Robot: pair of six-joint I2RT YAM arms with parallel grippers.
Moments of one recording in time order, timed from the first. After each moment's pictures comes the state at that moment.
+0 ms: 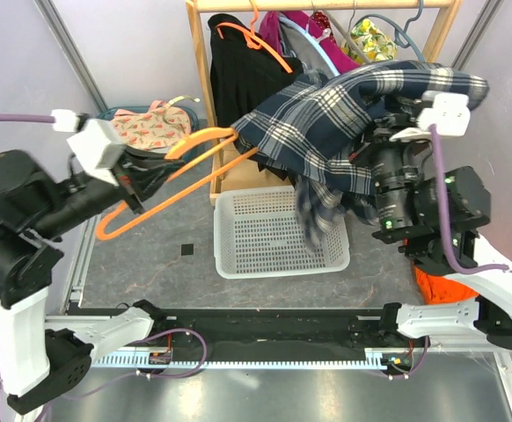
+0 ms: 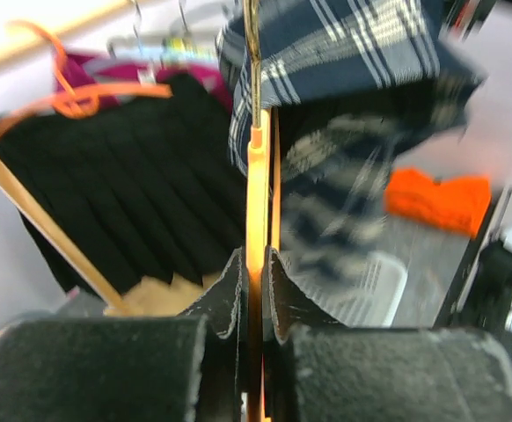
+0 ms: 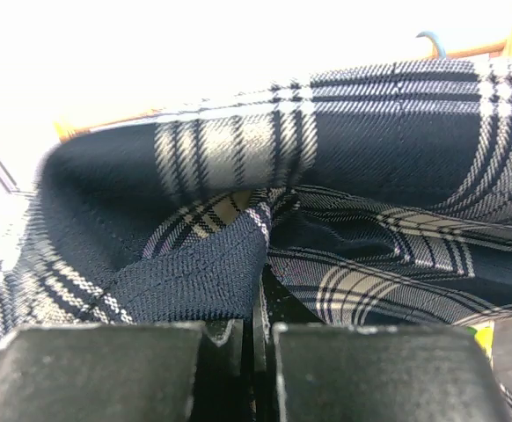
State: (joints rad) left arm -0.51 1.03 2.00 -0.89 0.42 0.12; right arm 1.20 1.11 1.61 0.09 1.08 -0.27
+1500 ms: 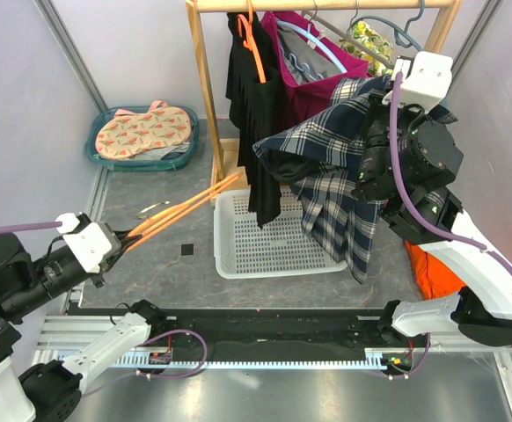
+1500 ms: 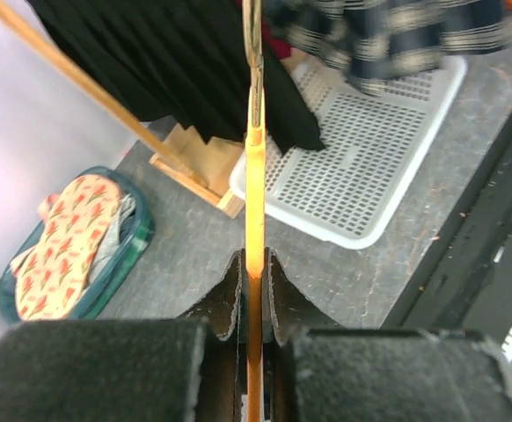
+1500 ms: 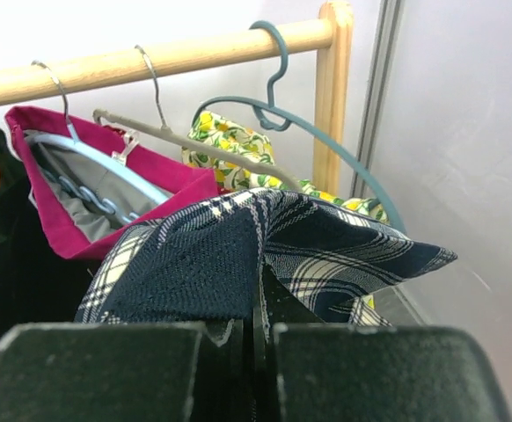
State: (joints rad) left arm -0.51 0.76 1.86 -1.38 0.28 0.47; right arm 1.00 1.29 1.82 -0.03 1.31 -0.40
